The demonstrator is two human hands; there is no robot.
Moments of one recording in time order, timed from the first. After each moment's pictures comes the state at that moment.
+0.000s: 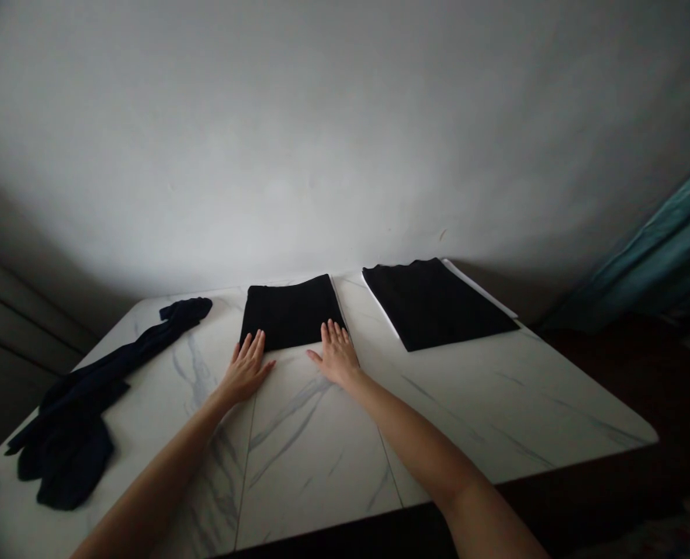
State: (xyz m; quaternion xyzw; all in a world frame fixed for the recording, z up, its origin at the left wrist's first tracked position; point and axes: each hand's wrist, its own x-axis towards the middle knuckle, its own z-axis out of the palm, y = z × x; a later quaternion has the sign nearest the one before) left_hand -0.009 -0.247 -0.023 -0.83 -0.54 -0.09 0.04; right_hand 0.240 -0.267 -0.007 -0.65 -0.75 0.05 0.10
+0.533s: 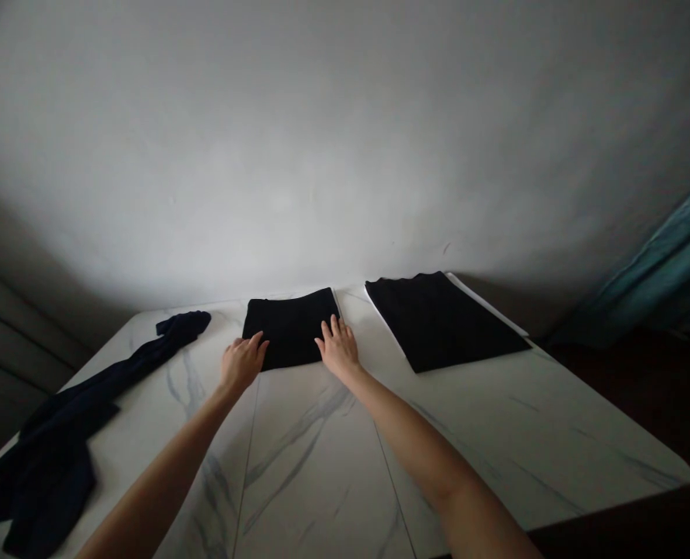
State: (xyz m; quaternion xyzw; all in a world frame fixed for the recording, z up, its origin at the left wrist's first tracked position) left_hand 0.012 -0.209 0.025 -0.76 -0.63 -0.13 0.08; right_hand 0.248 -0.217 0.002 -0.66 -0.73 -0.04 0.15
